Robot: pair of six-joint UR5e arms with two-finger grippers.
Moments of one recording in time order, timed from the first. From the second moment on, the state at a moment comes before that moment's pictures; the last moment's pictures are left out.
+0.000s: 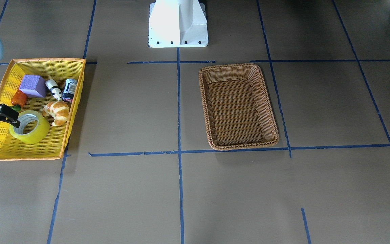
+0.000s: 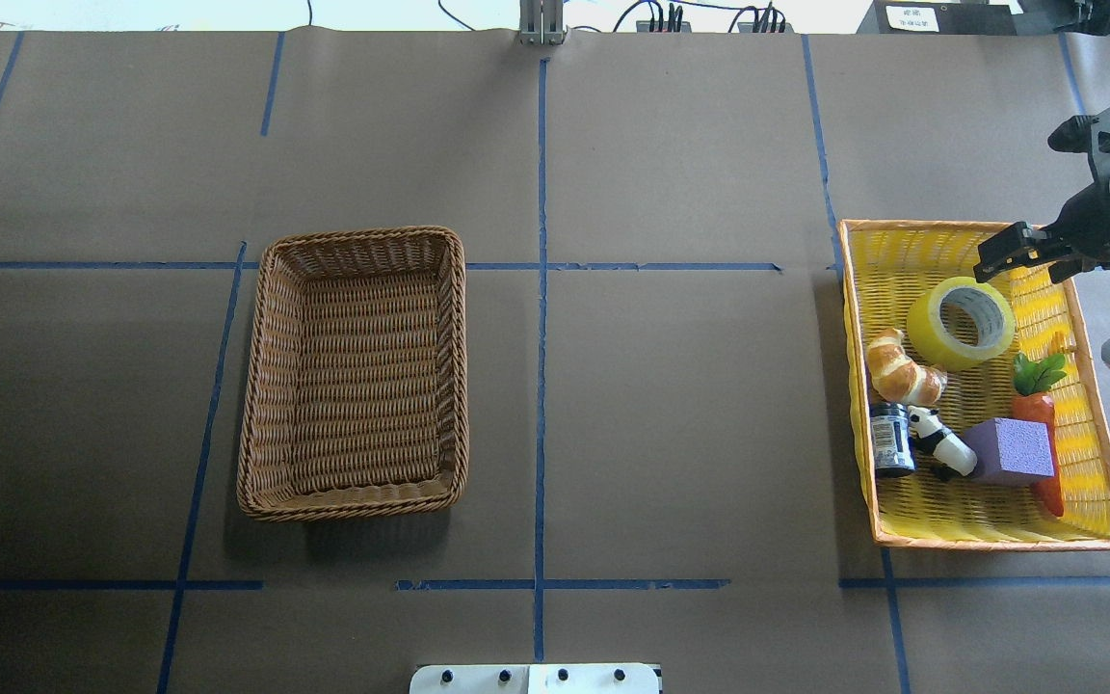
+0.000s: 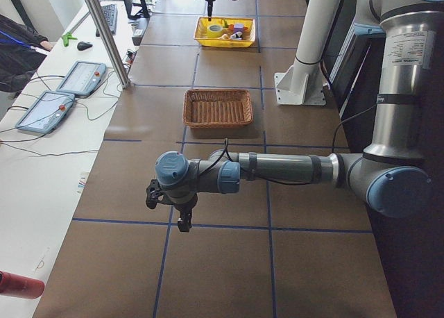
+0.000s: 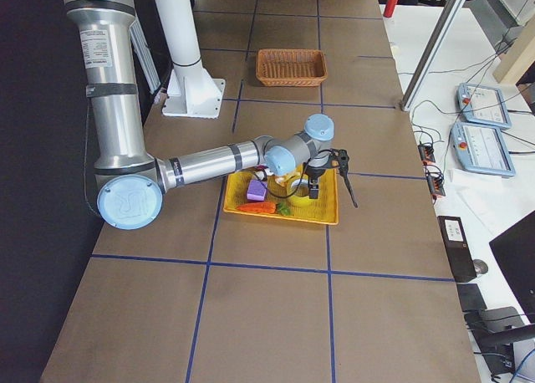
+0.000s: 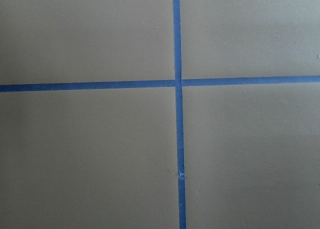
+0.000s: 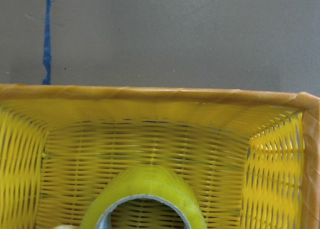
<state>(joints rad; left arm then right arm) -1.55 -1.59 -1.56 -1.56 -2.40 0.02 1.09 -1.48 1.68 -1.27 2.24 0.67</state>
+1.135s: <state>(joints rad) -1.55 -1.59 -1.57 -1.56 -2.40 0.03 1.00 -1.49 1.59 -1.27 2.20 0.67</state>
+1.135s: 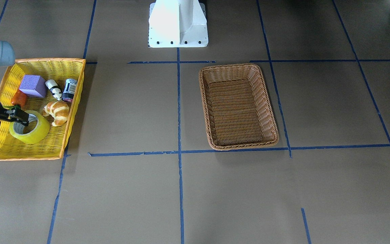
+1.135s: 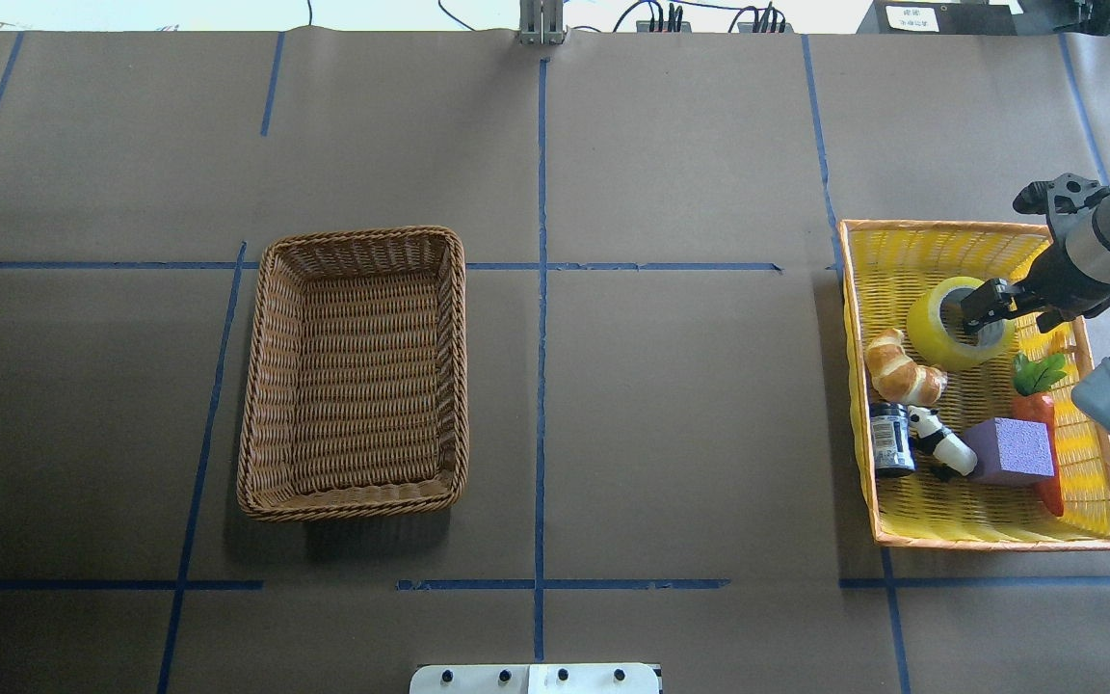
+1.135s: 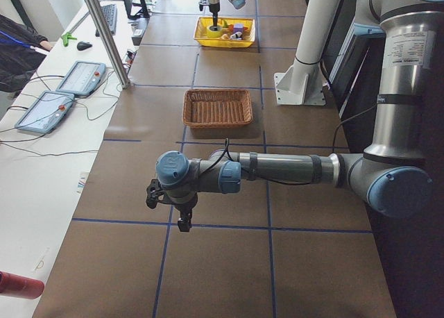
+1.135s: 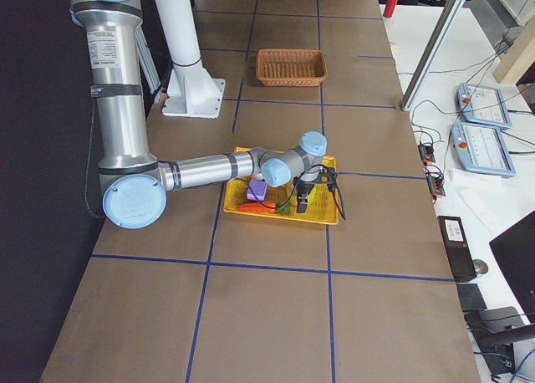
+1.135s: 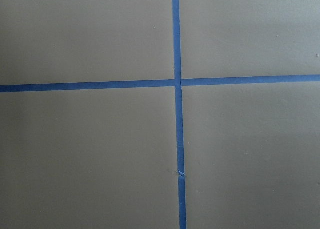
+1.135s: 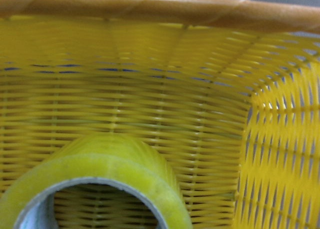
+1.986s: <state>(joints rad) -1.55 -1.58 -1.59 -1.56 -2.40 0.03 1.01 -1.49 1.58 -1.27 2.20 0.67</state>
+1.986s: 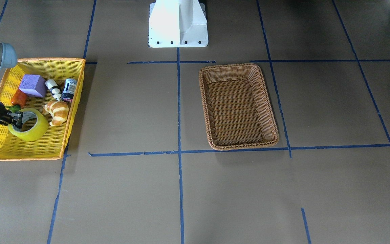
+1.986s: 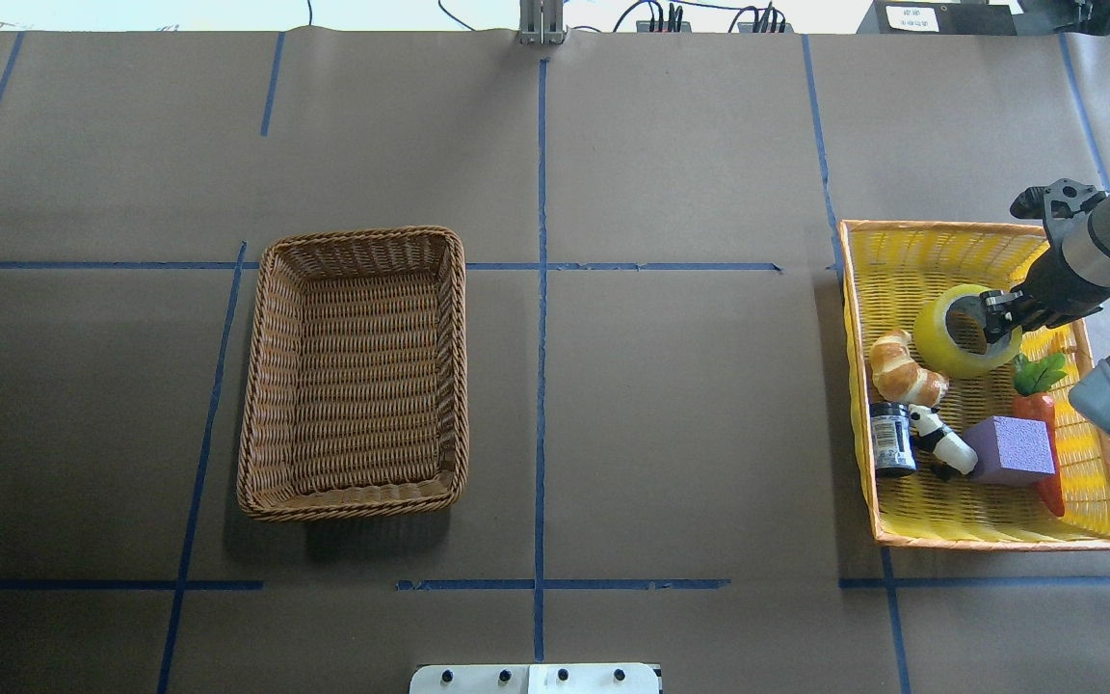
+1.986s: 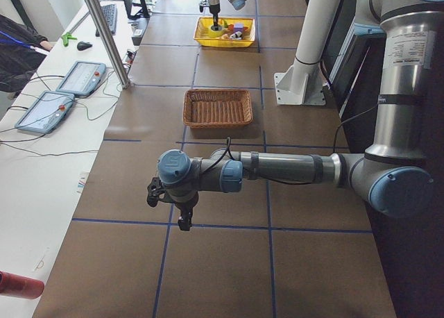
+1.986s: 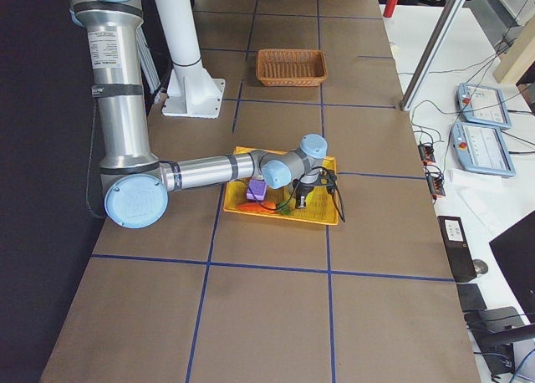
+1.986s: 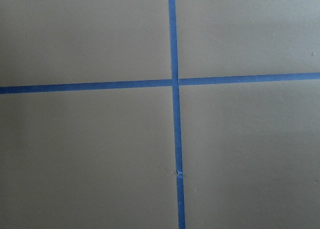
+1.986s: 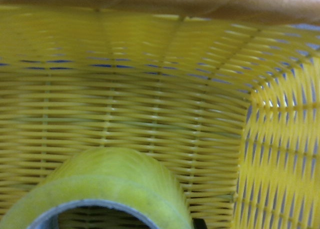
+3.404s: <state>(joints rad) -1.32 -1.56 -1.86 -1.75 -2.46 -0.44 1.10 -1.36 1.87 -1.22 2.49 1.05</state>
